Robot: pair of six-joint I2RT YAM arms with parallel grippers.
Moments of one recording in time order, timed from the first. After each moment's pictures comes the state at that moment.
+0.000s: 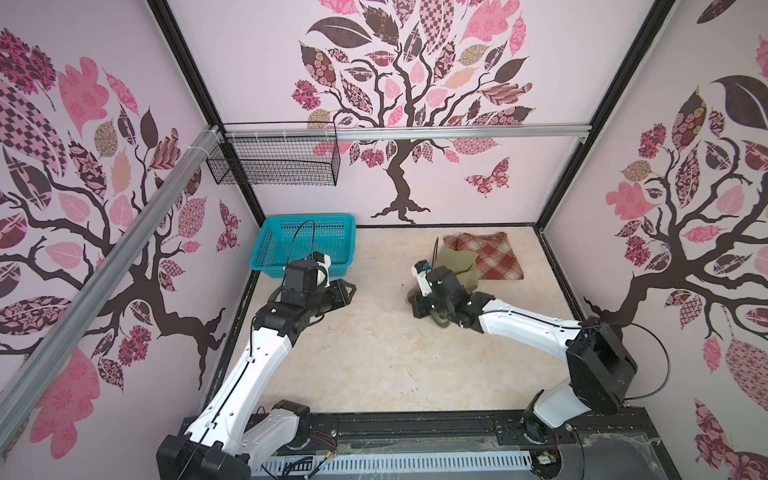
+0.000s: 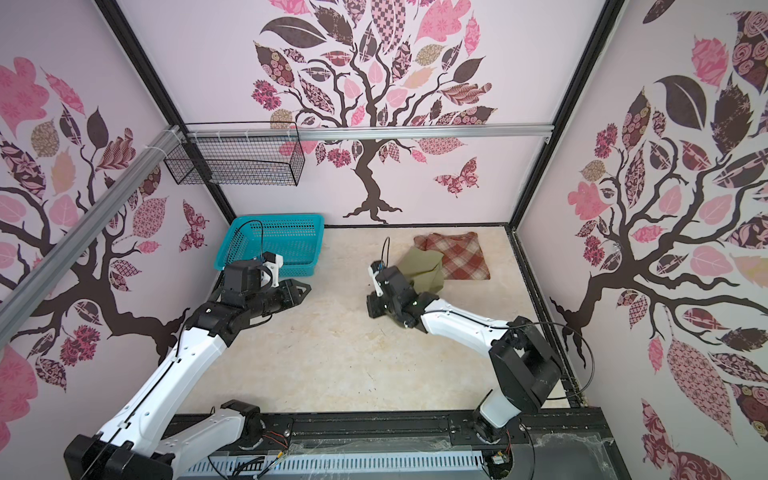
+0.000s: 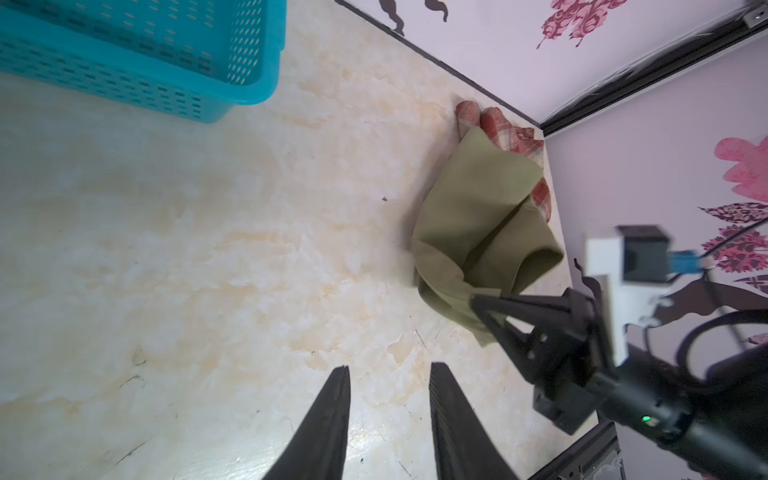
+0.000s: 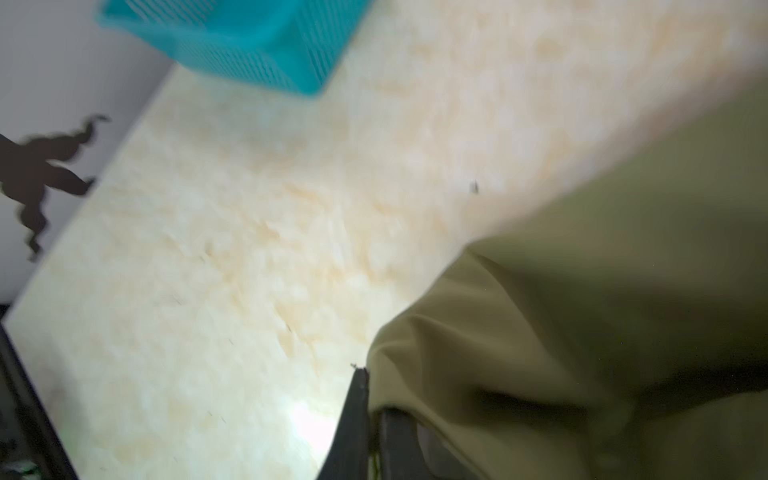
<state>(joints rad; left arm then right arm) -0.26 1.02 0.94 -0.61 0.27 -0.55 0.77 1.55 0.92 -0.10 -0.02 0.43</state>
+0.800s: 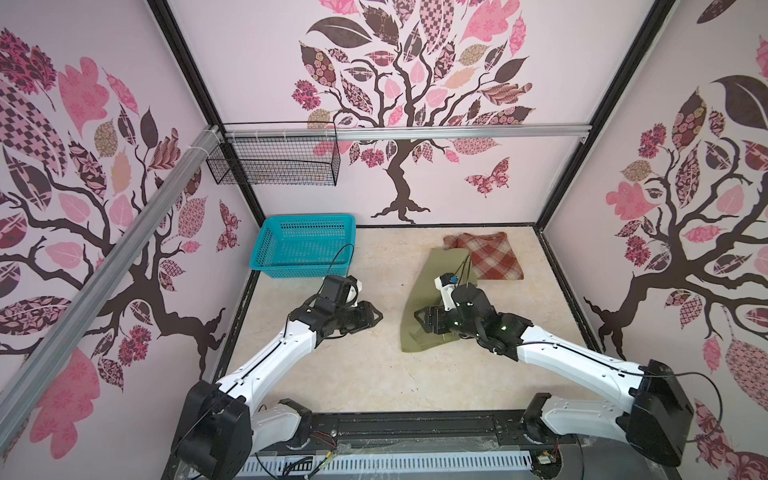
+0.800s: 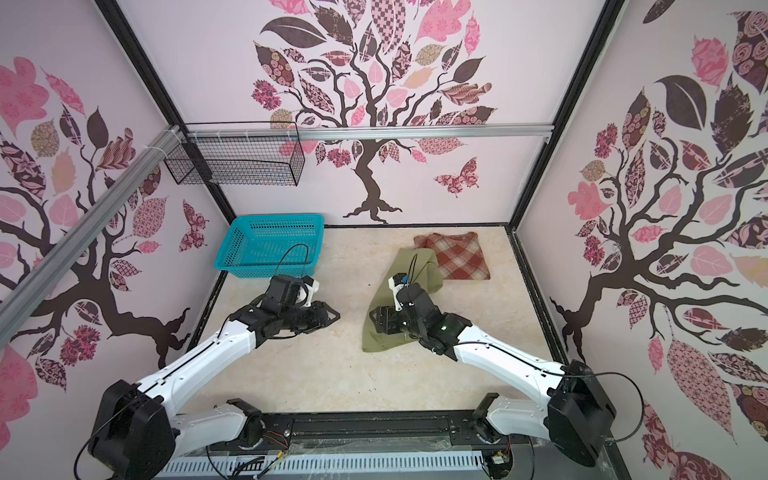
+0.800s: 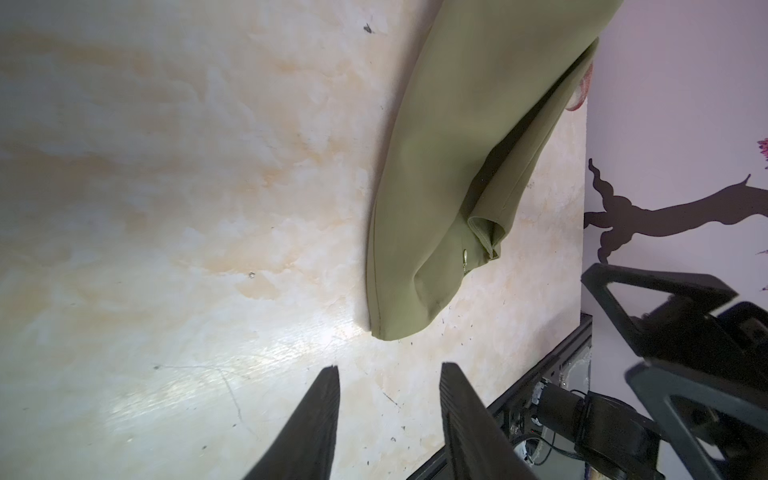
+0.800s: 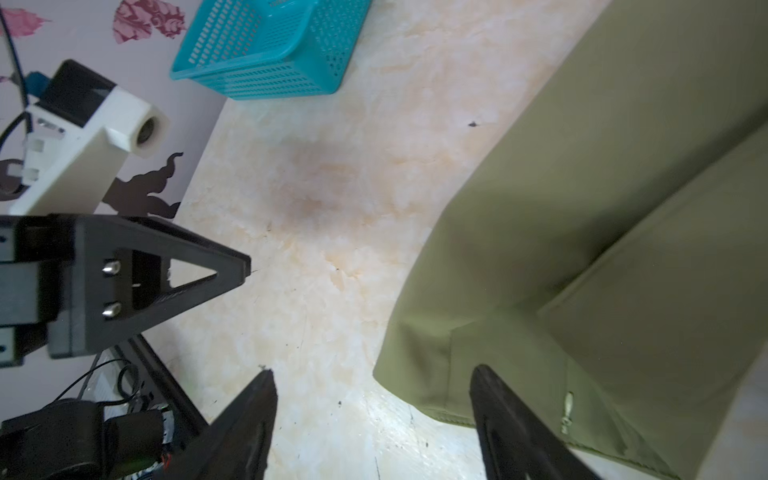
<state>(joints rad) -0.46 1.24 0.80 -0.46 0.41 -0.66 0.75 1.21 0.78 -0.22 -0.04 0.62</state>
